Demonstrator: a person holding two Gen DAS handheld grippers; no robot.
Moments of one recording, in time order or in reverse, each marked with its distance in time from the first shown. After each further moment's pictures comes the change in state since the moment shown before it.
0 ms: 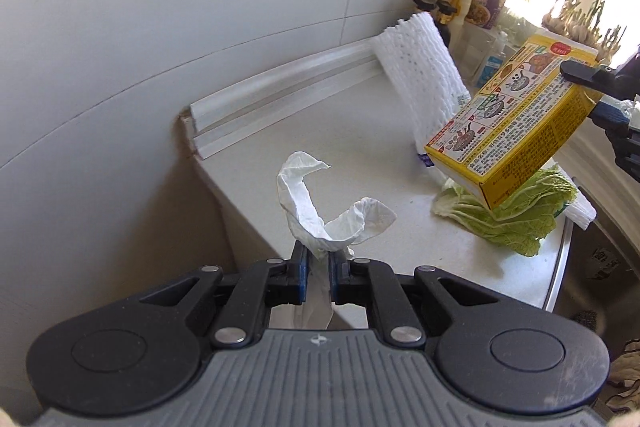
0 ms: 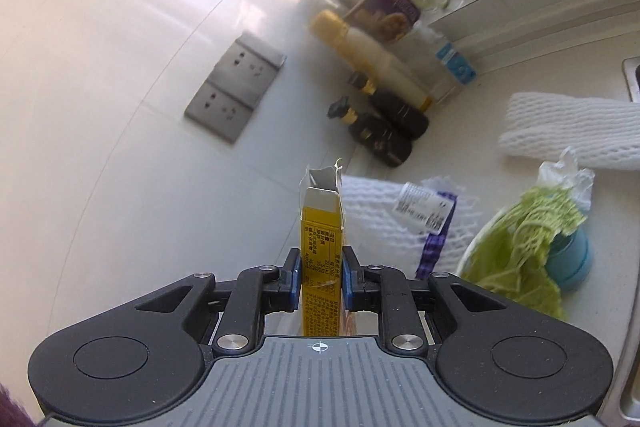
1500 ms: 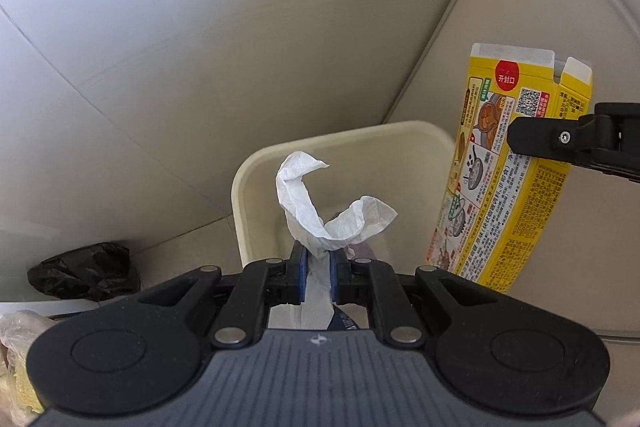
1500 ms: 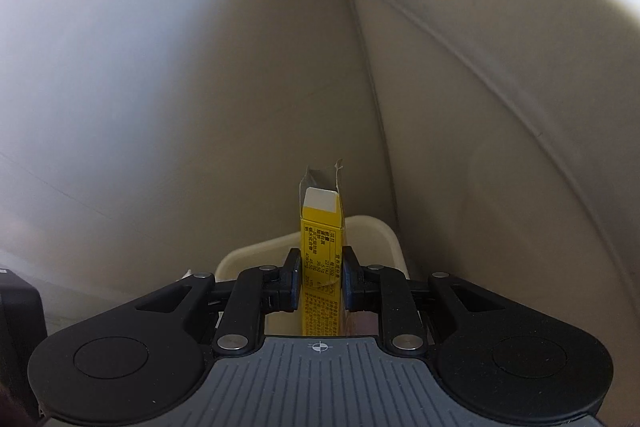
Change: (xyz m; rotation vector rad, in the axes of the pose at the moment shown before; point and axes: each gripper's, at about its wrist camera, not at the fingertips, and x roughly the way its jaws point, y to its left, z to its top) left arm 0.215 0.173 -0.154 -0.282 0.370 0.213; right arm 0.236 -0.031 -0.330 -0.693 0.657 -0.256
